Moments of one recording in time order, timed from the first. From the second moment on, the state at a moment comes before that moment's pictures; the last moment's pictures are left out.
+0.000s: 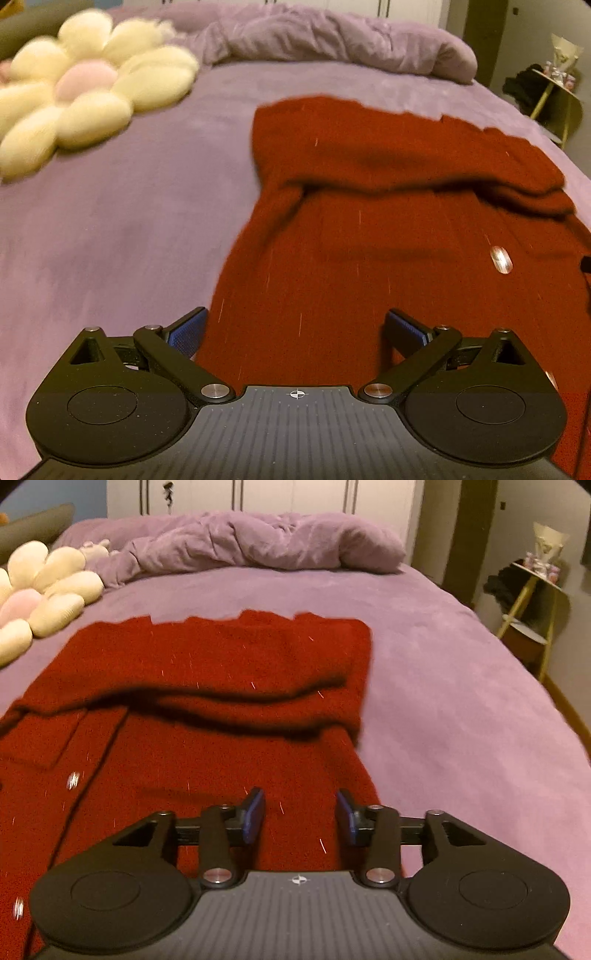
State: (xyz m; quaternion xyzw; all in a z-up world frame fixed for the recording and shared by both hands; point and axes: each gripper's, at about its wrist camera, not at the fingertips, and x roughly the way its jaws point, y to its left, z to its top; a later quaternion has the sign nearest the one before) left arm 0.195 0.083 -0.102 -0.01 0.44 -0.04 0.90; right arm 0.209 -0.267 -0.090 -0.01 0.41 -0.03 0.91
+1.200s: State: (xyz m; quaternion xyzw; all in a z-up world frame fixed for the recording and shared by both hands) left arm 0.087 0.175 -0.111 -0.24 0.53 -0.13 0.80; right arm 0.042 -0.375 -0.085 0.23 0.46 0.03 0.85
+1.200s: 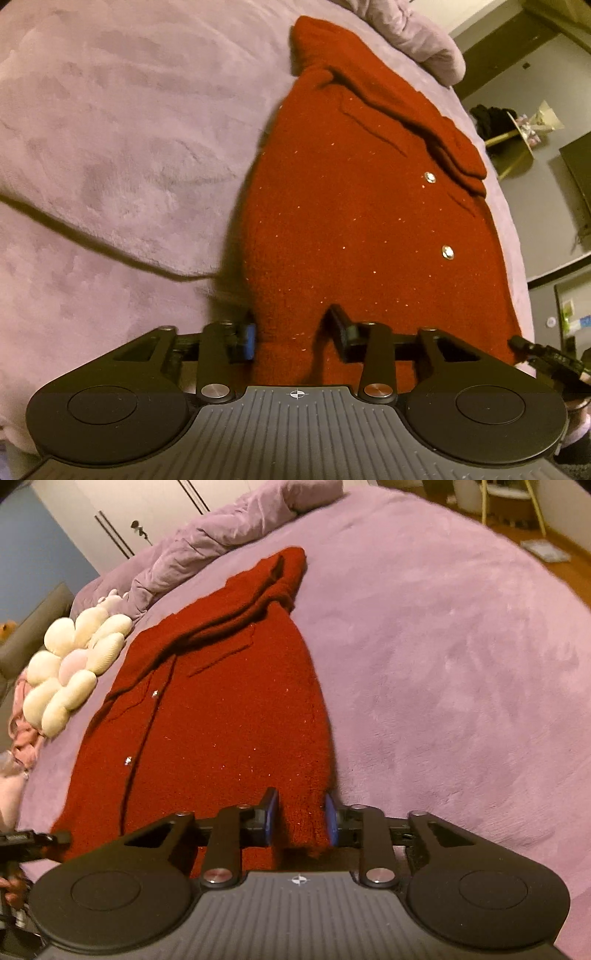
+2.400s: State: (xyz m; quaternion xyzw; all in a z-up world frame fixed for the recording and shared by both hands) left arm 0.268 0.156 -0.063 -0.28 0.41 -0.08 0.86; right arm 0.241 -0.389 -0.065 0.33 0.34 -0.02 0.88
